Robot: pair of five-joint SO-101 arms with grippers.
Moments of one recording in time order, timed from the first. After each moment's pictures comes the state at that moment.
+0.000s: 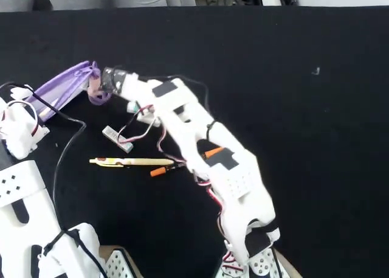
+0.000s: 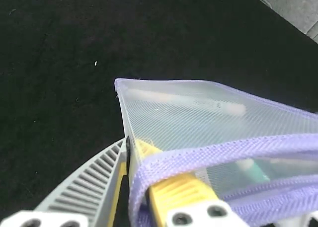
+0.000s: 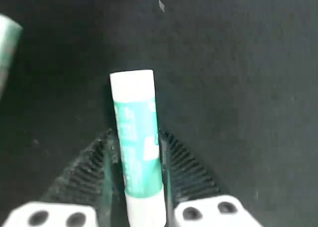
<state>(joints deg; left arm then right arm) -31.2 -44.6 26.9 70.0 13.4 -31.0 39.4 -15.4 49.8 42.9</state>
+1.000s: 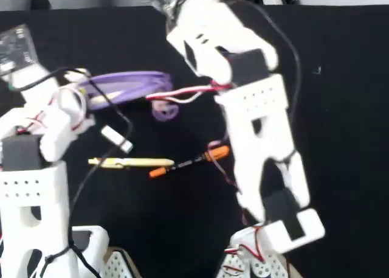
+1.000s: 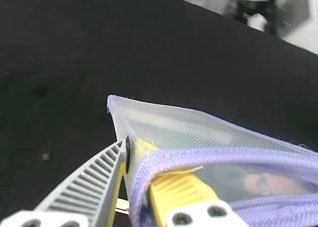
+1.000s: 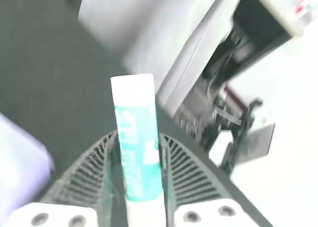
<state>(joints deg) -7.6 -44.4 16.9 74.4 15.4 -20.0 0.0 -28.0 62.6 33.0</state>
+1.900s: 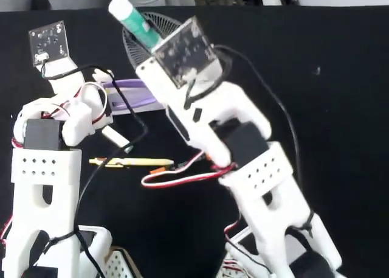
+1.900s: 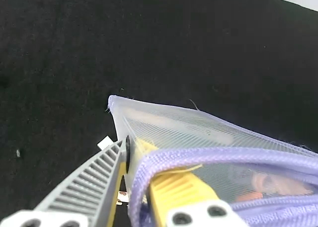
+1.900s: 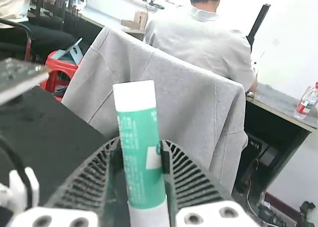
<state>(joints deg) -1.7 -37.6 18.2 72.7 15.8 -33.2 -32.3 15.6 26.4 18.3</state>
